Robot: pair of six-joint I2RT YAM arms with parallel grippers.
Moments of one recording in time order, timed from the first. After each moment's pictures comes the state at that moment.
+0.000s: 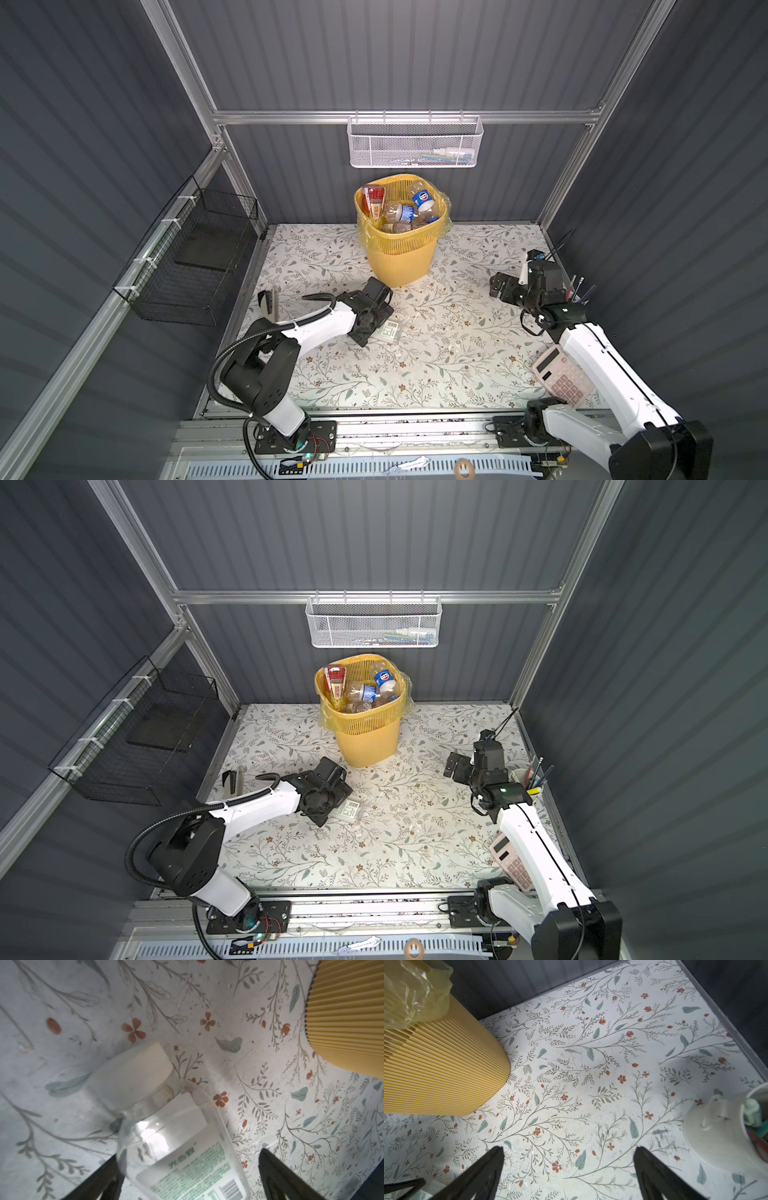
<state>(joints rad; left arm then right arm) -0.68 1.64 0.98 -0.52 -0.06 -1.41 0.14 1.05 0.83 -0.45 0.06 0.39</state>
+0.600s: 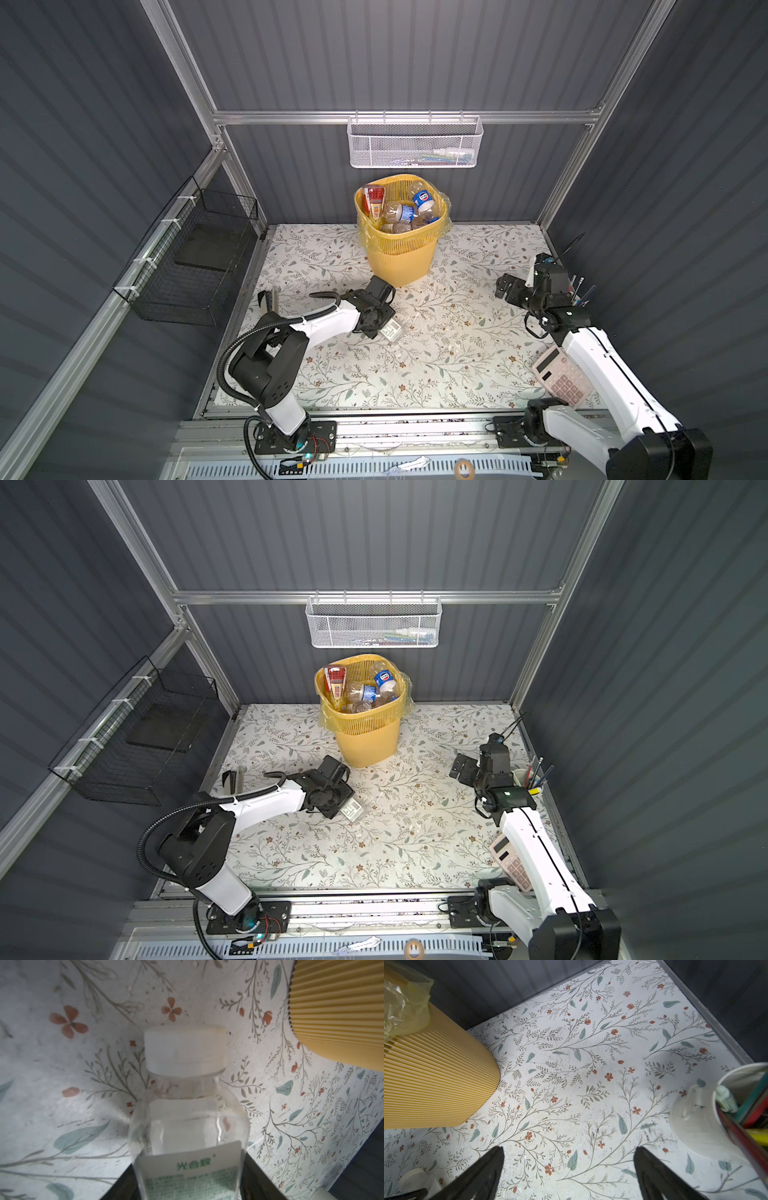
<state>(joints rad) -0.68 1.64 0.96 -0.42 -0.04 -1.38 0.09 1.03 0.81 -0.45 0.07 0.41</state>
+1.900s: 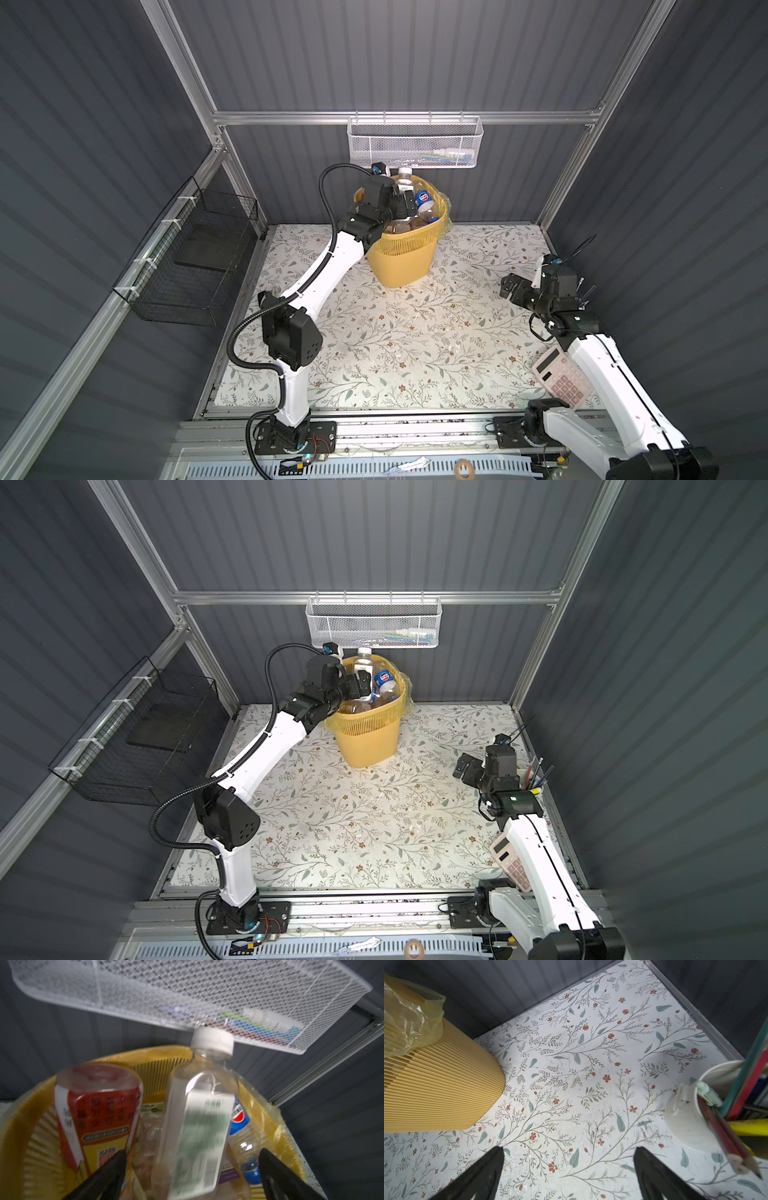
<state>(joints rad) -0.56 1.93 2.01 -0.45 -0.17 -0.40 0.06 0.97 0.82 -0.50 0.05 0.43</state>
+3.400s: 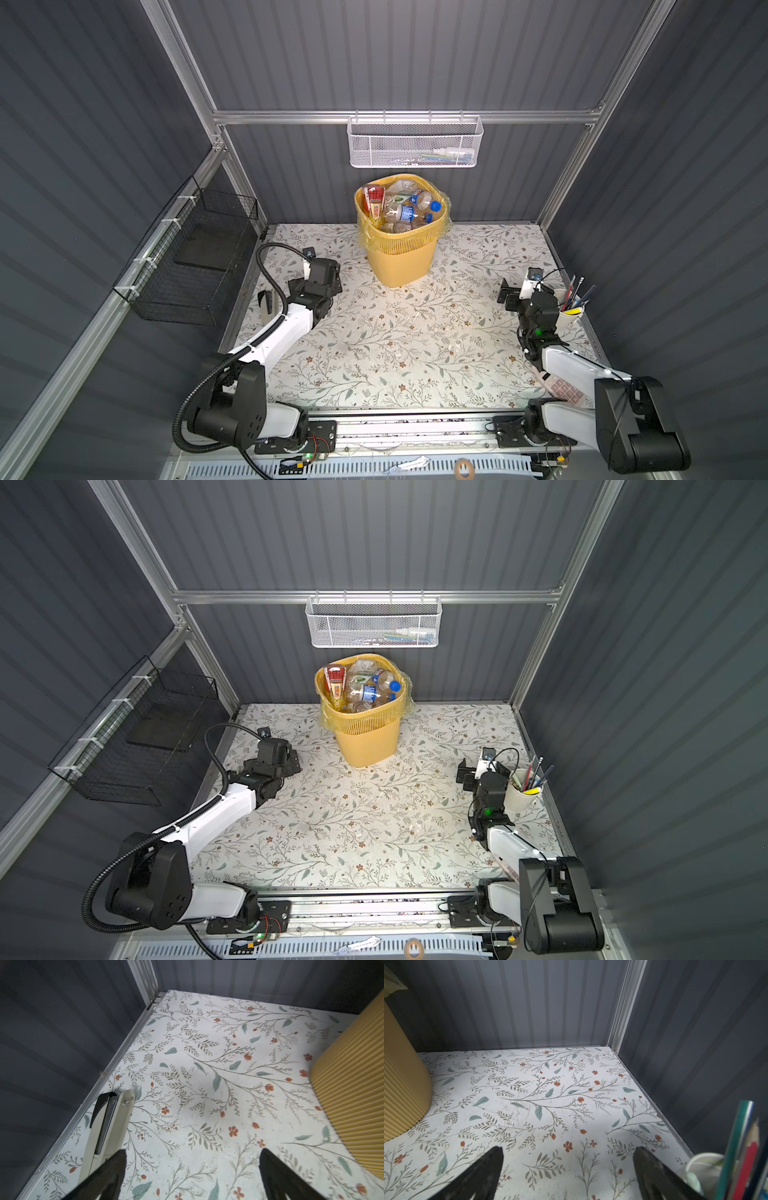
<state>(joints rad) -0.30 1.37 0.83 -0.17 -0.57 -0.30 0.03 1.22 0.33 0.67 0.22 -0.03</state>
